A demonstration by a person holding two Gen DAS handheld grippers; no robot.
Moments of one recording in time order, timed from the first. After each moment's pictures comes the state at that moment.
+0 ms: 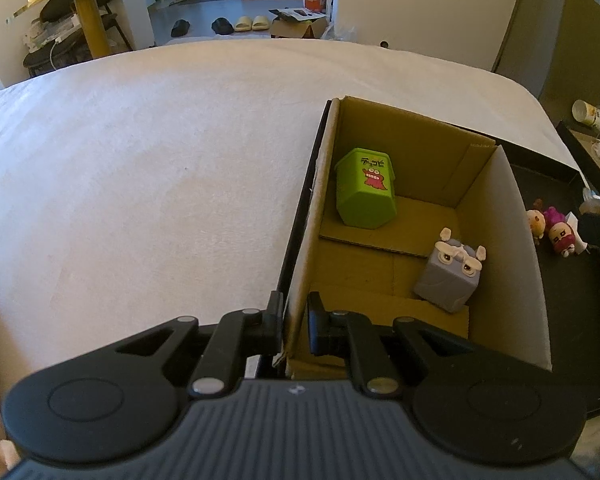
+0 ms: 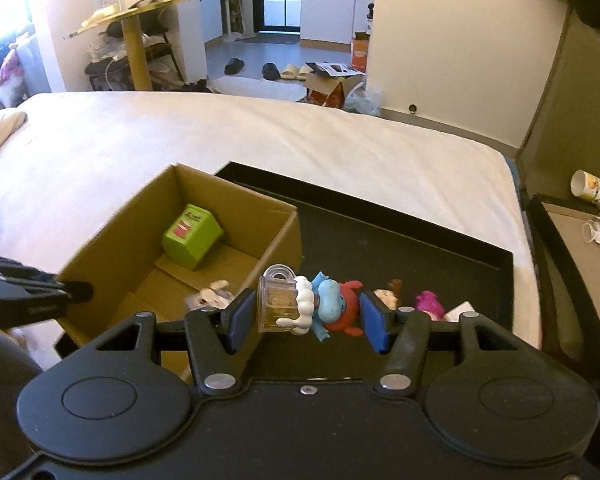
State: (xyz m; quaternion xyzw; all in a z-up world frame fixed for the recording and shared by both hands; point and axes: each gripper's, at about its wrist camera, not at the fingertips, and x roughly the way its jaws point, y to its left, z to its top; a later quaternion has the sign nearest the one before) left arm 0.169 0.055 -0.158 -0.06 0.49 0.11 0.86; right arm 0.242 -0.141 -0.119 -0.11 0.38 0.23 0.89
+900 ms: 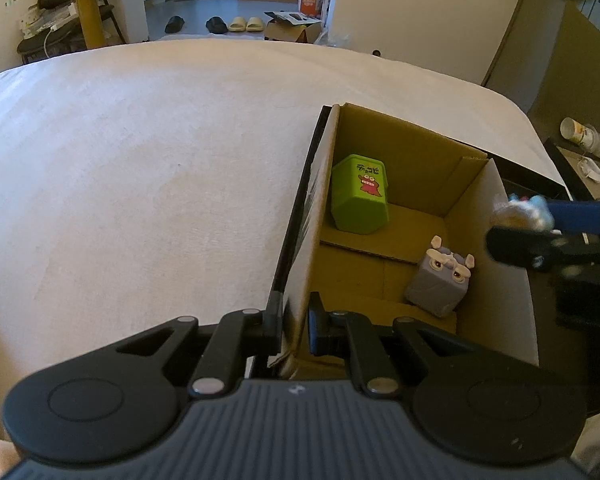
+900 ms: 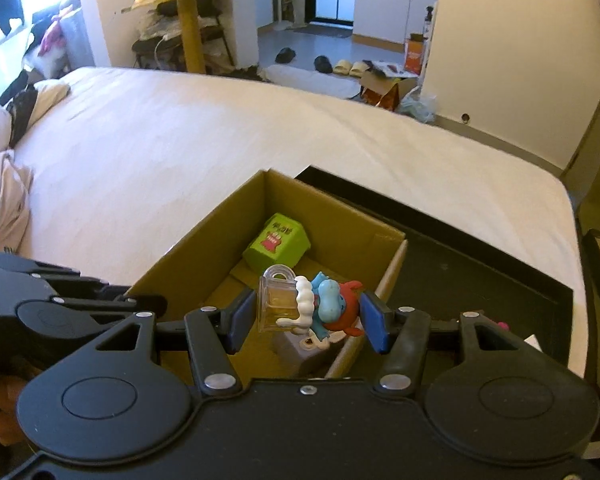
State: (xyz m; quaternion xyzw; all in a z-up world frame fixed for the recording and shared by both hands) left arm 0.162 0.069 -0.157 -0.10 0.48 0.09 0.87; right arm 0.237 -0.067 -0.120 -0.15 0.39 0.29 0.86
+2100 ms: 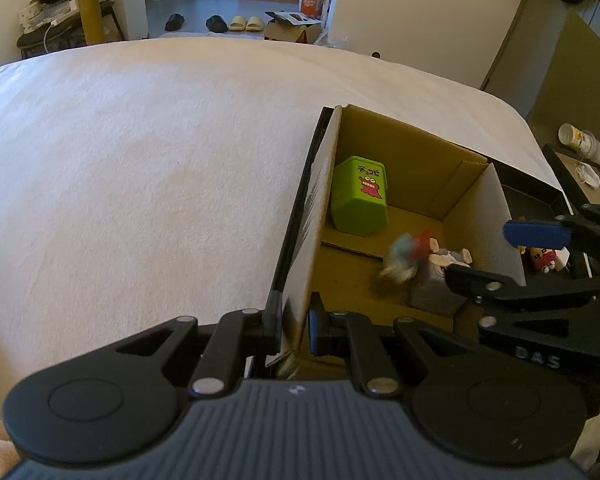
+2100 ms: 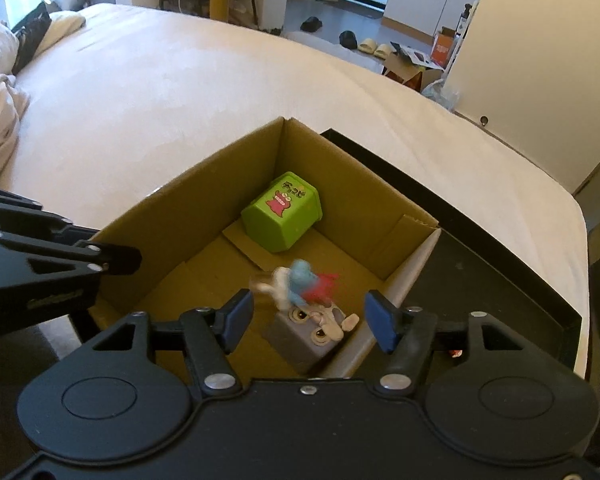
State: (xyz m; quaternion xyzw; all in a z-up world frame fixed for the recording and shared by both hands) left arm 0.163 0.075 -0.161 -0.11 0.48 0.09 0.87; right arm 0.236 -0.044 -0.150 -0.24 0.39 0.30 0.84
